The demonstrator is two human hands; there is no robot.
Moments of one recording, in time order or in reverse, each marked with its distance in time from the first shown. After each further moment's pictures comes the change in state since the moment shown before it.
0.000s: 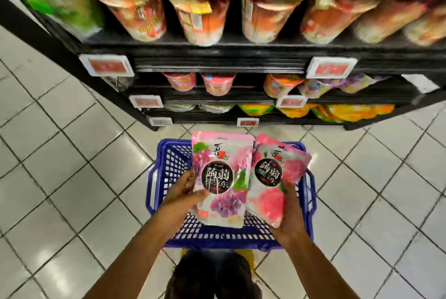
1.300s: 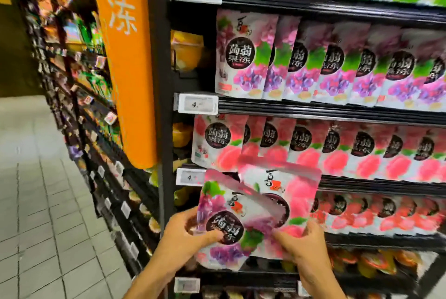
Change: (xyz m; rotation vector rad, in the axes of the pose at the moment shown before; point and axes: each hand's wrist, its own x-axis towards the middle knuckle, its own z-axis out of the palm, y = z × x) left_hand -0.461 0.531 -0.016 0.257 -0.034 1.022; right_hand -0.546 -0.223 0.409 -0.488 -0.348 -1.213
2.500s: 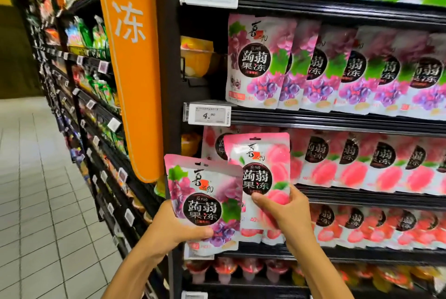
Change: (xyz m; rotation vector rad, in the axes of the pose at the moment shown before) left_hand 0.044 0.027 -0.056 0.001 -0.090 0.020; right_hand 0.061 -0.035 0.069 -0.105 -0.065 -0.110
